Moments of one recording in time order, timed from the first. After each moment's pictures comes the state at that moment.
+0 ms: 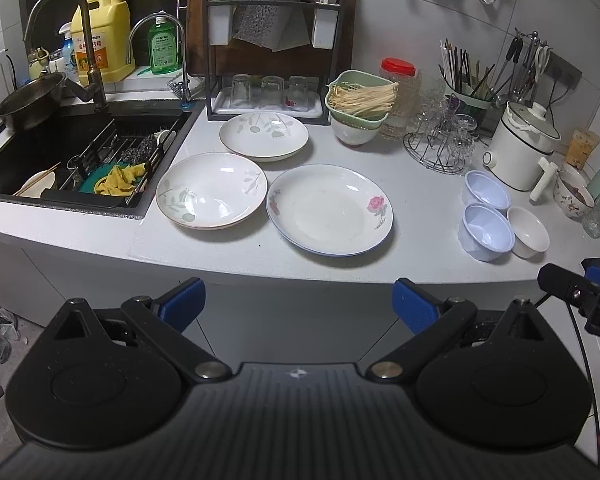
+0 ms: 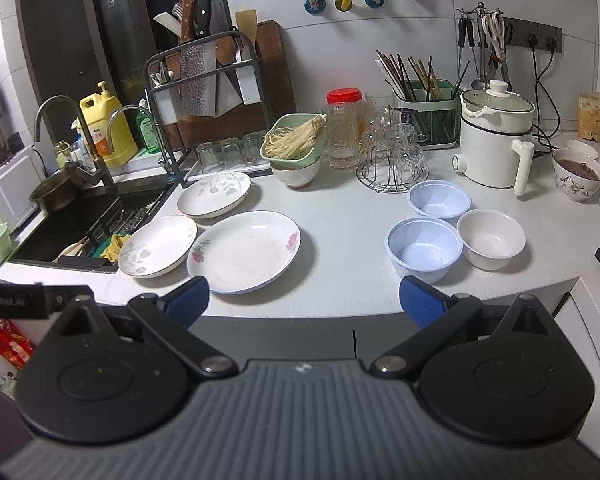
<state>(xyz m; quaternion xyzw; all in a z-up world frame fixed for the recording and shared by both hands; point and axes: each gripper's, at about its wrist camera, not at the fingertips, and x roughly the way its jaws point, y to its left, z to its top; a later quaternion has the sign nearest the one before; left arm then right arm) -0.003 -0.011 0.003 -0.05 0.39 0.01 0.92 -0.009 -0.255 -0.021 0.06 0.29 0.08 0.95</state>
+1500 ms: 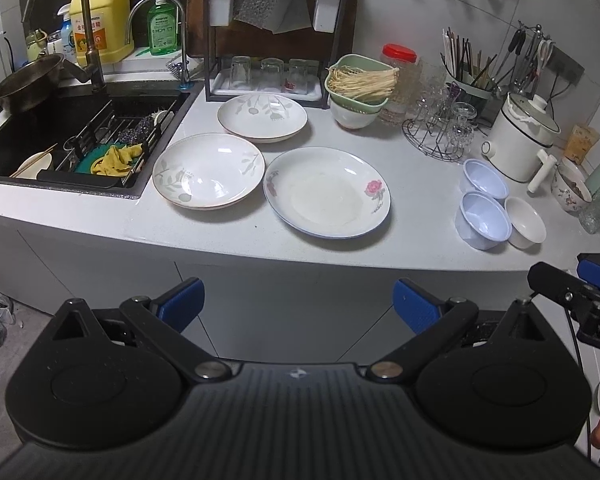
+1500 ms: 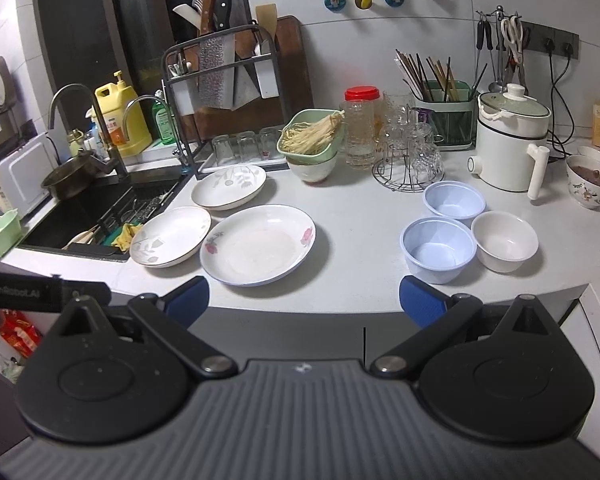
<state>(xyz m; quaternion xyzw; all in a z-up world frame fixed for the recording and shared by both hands) -0.006 -0.007 -0.002 -0.06 0.41 0.00 0.91 -0.011 -0.248 -0.023 0.05 0.29 0.10 0.95</state>
